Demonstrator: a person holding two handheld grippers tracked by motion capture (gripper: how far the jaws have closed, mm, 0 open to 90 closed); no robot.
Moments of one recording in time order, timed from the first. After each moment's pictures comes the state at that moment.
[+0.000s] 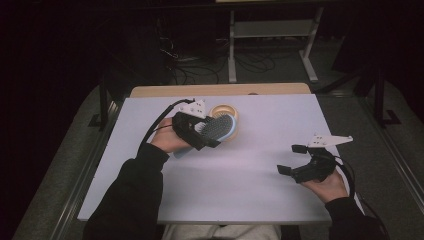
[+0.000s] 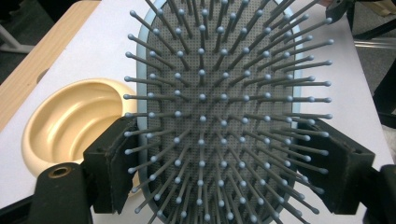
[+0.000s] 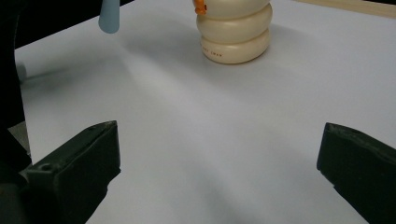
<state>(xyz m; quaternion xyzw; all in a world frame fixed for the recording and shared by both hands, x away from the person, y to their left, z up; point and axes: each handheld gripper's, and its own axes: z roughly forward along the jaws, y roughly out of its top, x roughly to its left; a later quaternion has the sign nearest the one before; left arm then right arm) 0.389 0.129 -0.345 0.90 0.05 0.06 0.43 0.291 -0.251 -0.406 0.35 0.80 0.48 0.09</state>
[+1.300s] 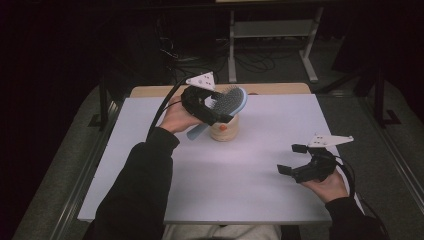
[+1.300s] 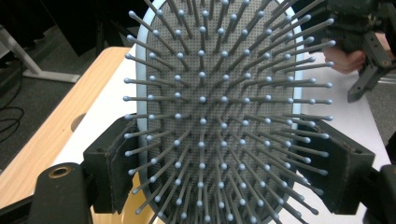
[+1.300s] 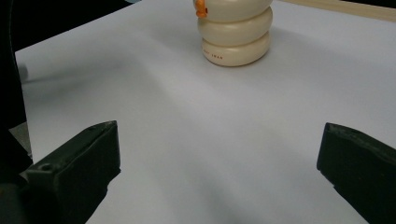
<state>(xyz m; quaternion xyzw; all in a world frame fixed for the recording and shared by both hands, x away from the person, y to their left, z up) 0.422 0.102 -0.296 0.87 0.06 0.08 0.48 0.291 -0.251 -0.405 0.34 0.80 0.48 0.09</state>
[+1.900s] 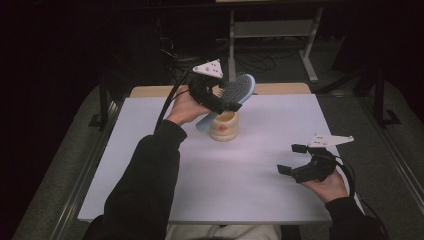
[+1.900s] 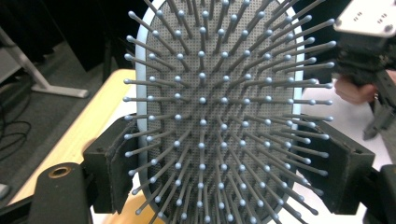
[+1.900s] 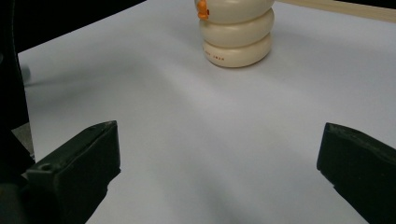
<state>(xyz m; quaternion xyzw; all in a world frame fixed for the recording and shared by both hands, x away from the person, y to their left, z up) 0.437 0.083 -0.277 0.86 0.07 0.08 0.50 0.290 -0.251 -0.404 0.34 0.80 0.49 0.09</state>
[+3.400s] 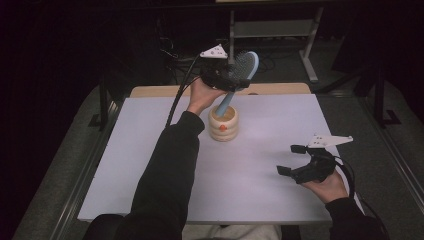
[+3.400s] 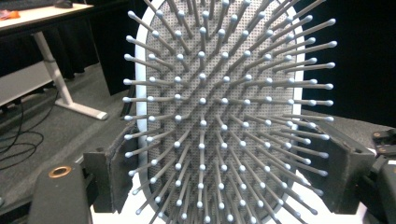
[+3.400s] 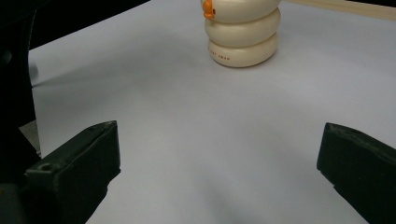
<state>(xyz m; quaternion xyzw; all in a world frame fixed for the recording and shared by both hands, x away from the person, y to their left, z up) 0.503 0.061 -0.297 0.80 0.15 0.09 0.58 0.290 -0.250 -0.405 0.34 0.80 0.49 0.09</state>
